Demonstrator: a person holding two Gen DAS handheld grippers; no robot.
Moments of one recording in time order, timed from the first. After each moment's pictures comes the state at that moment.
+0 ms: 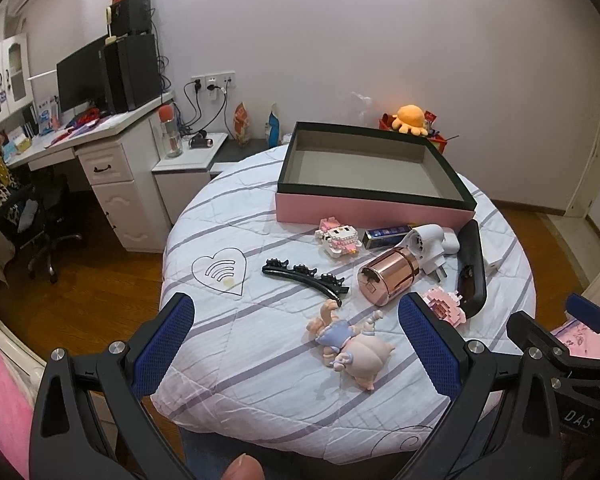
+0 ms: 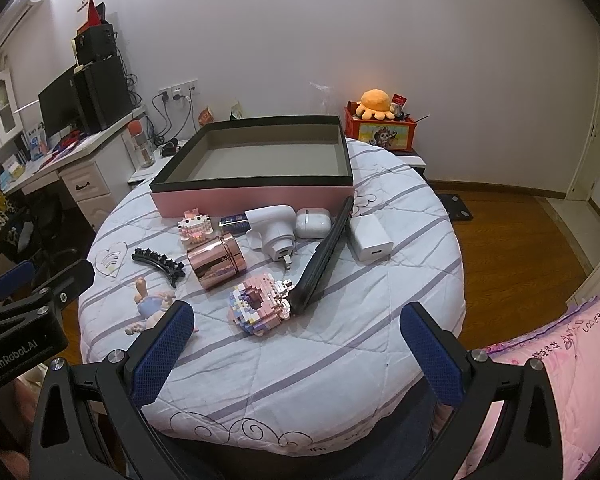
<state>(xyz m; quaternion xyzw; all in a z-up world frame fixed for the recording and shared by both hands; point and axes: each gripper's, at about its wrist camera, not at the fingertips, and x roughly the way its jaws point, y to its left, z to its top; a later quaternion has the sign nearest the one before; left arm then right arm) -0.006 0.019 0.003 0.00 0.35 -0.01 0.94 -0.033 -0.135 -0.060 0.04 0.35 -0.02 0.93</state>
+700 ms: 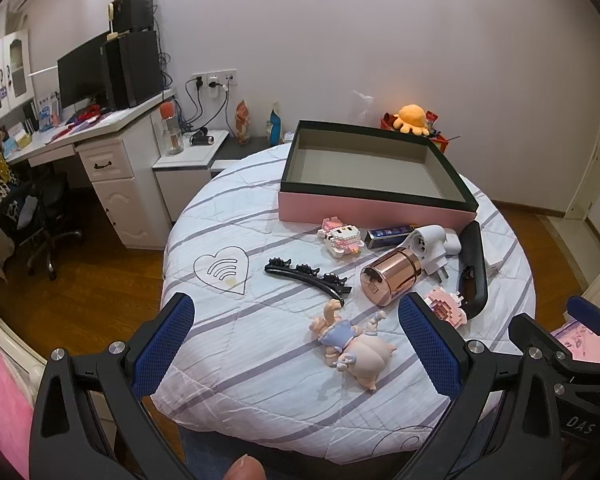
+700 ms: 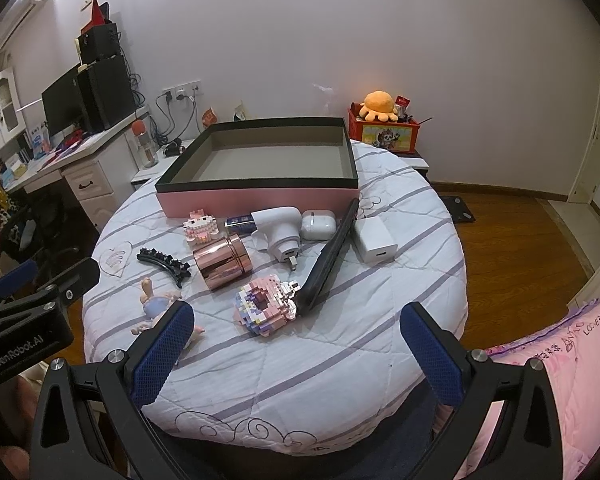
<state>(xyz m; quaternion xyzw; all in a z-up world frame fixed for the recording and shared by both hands) -0.004 0.020 0.003 -0.01 0.36 -0.02 0.93 -0.036 -0.129 -0.058 0.03 0.35 -0.02 0.94</state>
